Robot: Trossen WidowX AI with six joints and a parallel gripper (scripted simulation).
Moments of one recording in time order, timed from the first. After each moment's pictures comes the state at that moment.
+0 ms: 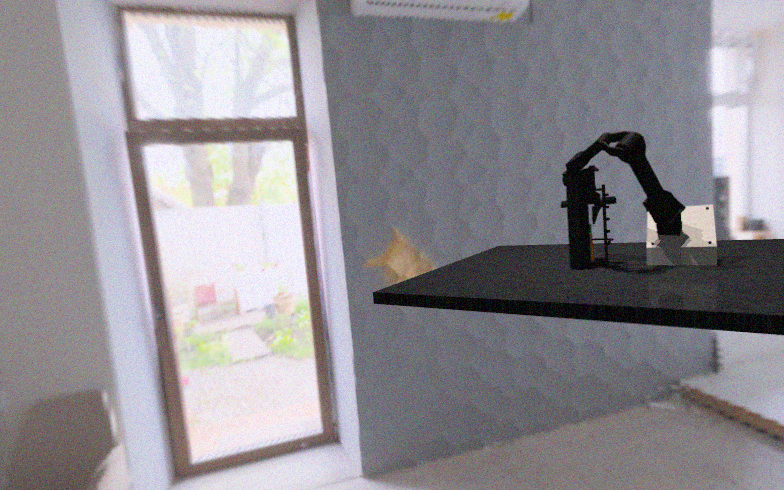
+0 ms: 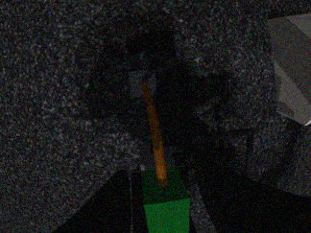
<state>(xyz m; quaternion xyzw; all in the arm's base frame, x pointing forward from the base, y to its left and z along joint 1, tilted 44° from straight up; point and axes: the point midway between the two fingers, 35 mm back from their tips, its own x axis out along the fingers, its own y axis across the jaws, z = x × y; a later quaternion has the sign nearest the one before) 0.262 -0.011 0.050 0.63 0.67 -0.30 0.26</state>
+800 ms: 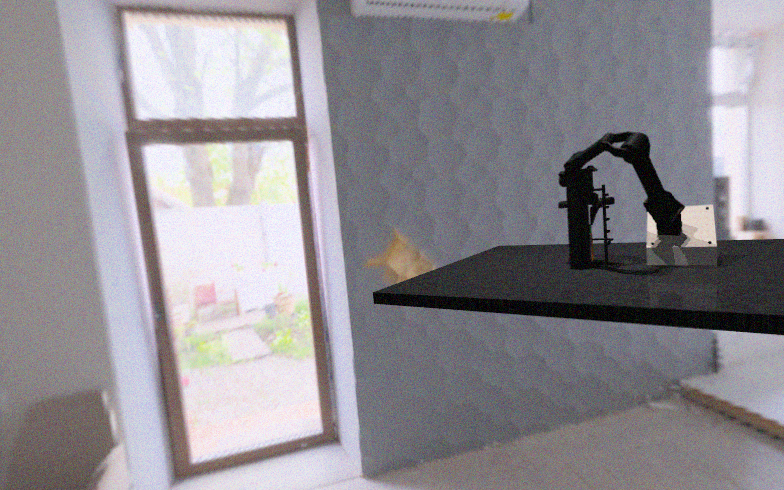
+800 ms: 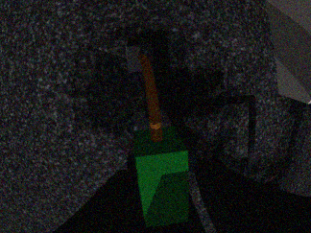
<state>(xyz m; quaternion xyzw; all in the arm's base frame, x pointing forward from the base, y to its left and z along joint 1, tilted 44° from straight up) 0.262 0.011 0.069 0.63 0.67 -0.30 0.26</state>
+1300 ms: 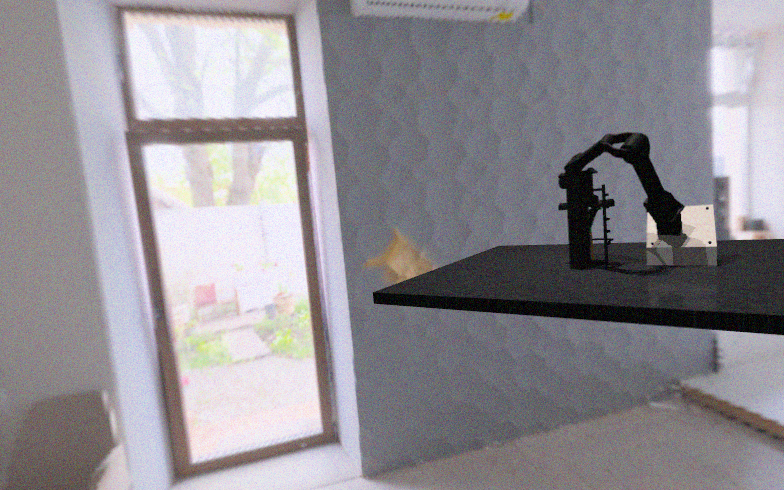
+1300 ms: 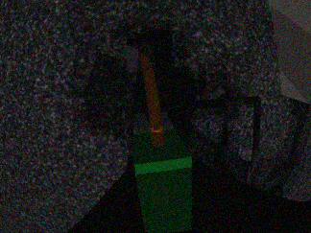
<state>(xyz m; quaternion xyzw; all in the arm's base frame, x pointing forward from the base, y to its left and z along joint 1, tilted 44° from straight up) 0.262 0.017 0.064 0.63 0.67 -0.30 0.26</state>
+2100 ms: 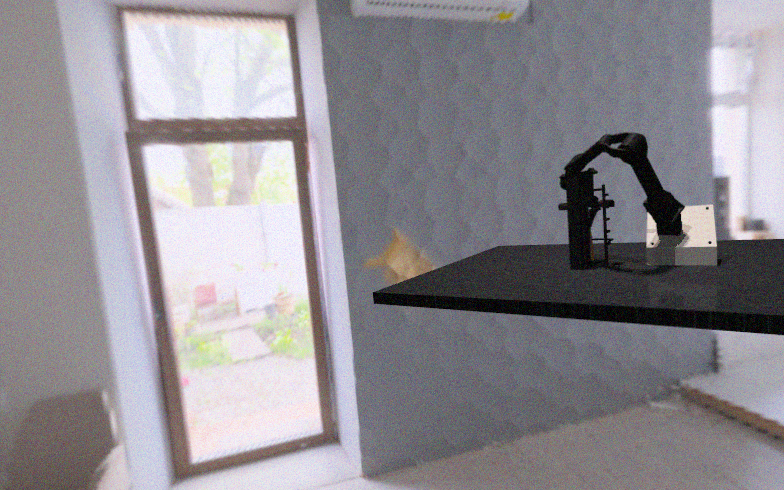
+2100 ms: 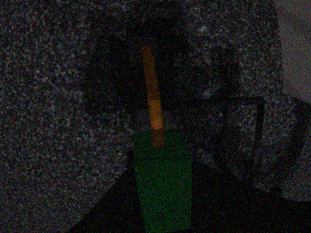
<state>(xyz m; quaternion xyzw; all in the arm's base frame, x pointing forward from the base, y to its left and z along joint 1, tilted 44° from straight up) 0.263 0.016 0.060 0.63 0.68 -0.28 0.25</state>
